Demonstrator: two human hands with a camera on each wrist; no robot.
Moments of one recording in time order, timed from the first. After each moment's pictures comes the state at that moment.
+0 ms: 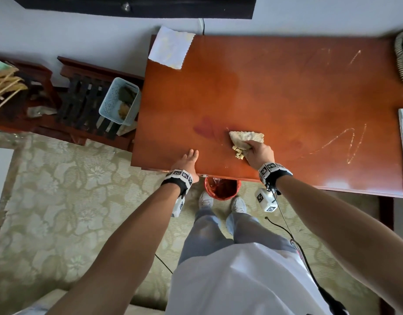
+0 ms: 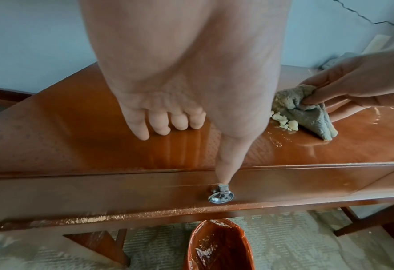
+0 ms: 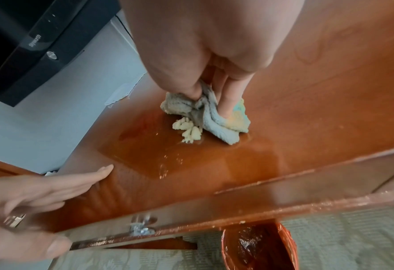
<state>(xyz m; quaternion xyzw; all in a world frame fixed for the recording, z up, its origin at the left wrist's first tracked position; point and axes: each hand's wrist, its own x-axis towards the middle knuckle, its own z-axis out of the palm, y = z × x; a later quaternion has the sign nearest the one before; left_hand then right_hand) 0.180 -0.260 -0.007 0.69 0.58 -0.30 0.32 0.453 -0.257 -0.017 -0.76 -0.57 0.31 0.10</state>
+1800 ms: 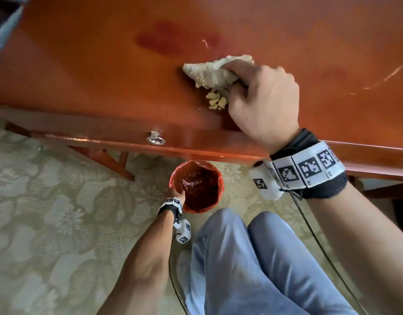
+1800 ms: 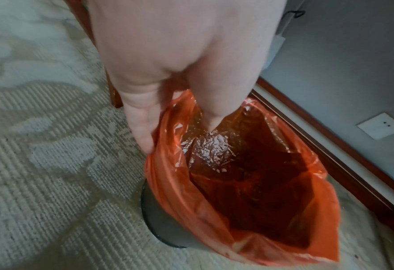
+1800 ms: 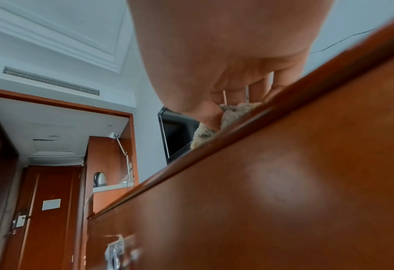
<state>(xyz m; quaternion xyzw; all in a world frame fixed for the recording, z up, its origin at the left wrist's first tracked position) 0.247 -0.374 -0.488 0.37 0.81 0.02 0.46 0.430 -0.307 -0.087 -0.67 -0.70 -0.02 0.23</state>
